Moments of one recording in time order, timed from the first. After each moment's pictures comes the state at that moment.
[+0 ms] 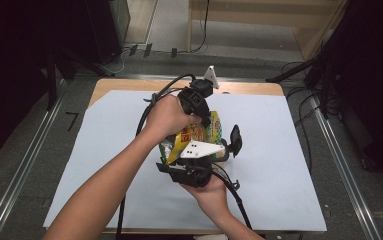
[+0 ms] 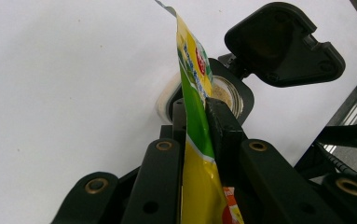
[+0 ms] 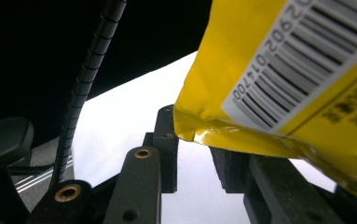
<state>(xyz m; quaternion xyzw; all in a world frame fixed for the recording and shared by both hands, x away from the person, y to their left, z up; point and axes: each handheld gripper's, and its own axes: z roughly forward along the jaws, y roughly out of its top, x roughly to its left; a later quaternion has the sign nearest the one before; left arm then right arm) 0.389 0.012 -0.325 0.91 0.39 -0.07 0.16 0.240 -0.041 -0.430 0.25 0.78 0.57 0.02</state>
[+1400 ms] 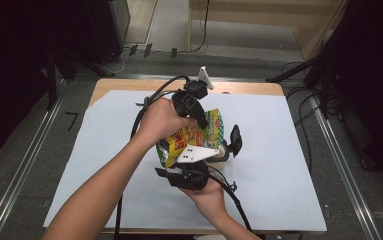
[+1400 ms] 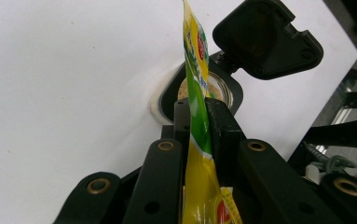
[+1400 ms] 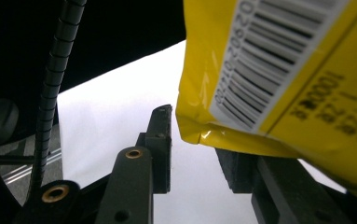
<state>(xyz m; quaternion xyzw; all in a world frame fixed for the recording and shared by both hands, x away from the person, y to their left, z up) 0.379 0.031 -0.323 0.90 0.38 -0.09 0.20 0.240 -0.035 -0.450 0.25 0.80 0.55 0.02</state>
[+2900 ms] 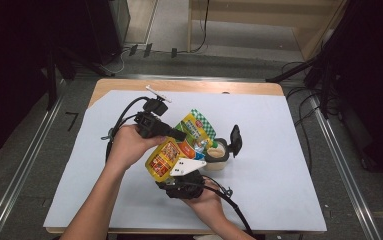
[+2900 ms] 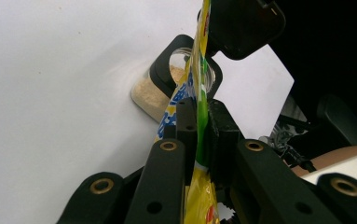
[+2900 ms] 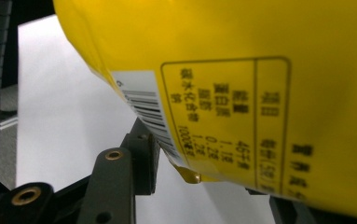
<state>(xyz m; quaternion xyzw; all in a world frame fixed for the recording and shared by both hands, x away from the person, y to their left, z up) 0.336 0.122 -0.357 0.84 0.40 -0.13 0.35 0.234 -0.023 -0.494 0.22 0.84 0.48 0.06</state>
